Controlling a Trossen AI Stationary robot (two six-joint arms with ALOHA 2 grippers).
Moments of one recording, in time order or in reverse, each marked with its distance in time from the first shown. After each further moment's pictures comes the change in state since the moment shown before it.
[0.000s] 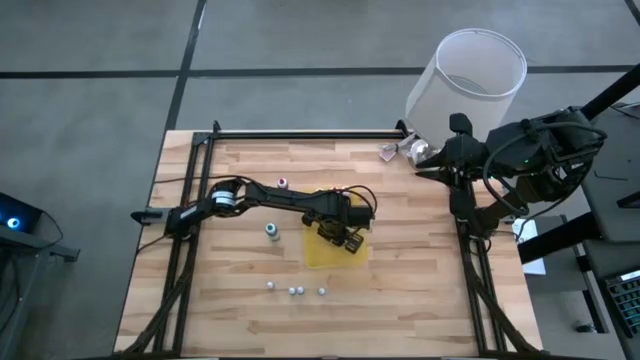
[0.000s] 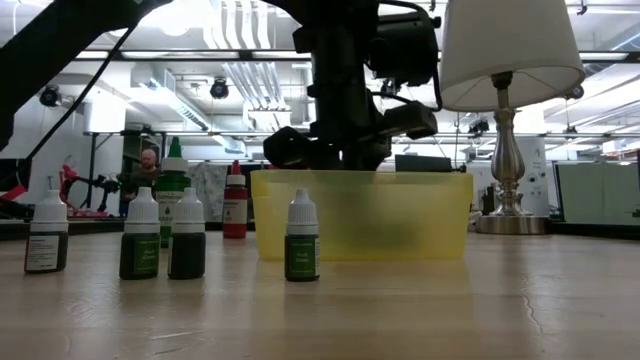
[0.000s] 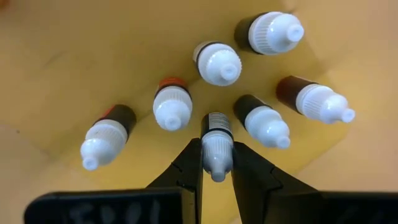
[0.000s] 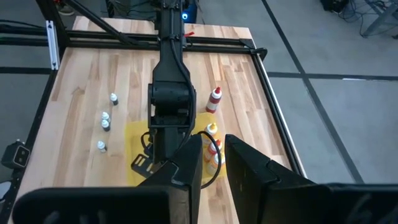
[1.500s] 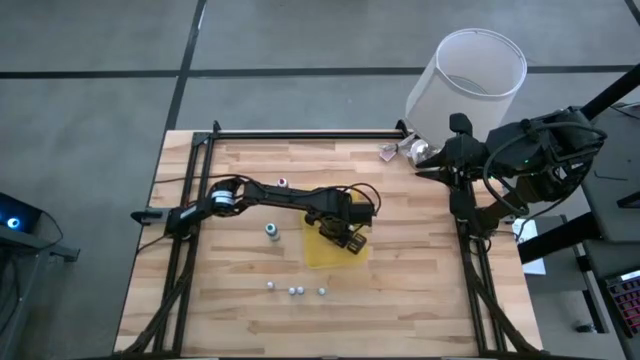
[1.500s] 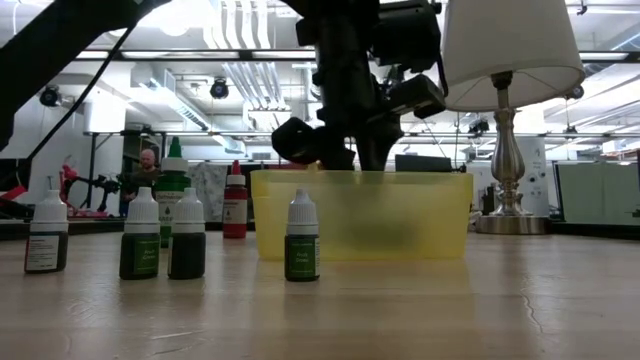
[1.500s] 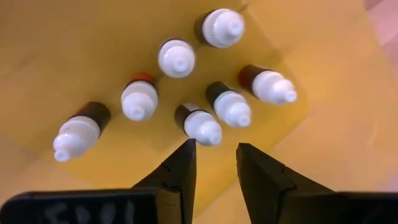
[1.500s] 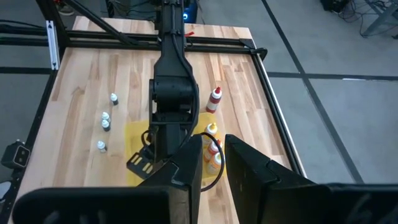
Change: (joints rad) left arm 0.005 -0.004 0.048 -0.010 0.068 0.051; right arm 0.000 0.000 0.000 0.000 0.000 0.000
